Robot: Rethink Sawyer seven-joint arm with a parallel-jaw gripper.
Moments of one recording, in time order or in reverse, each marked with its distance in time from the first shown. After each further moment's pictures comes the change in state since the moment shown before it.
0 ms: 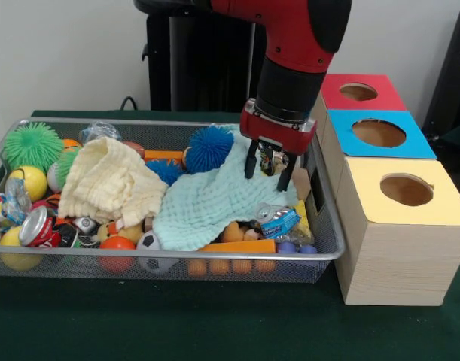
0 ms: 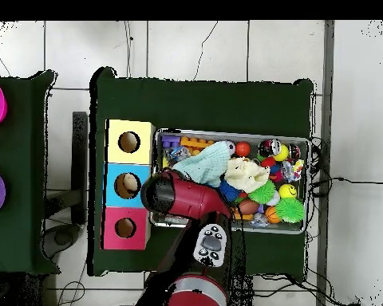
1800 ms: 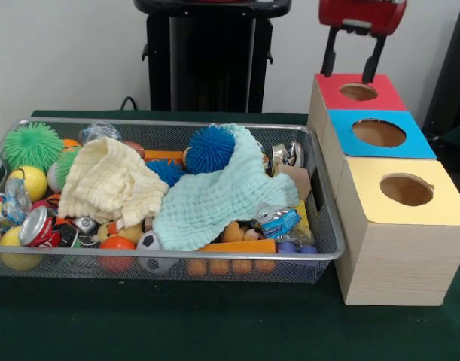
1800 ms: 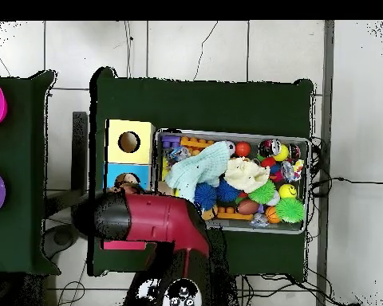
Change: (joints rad) arm 0.078 -0.361 0.054 0.088 -0.079 0.301 -0.001
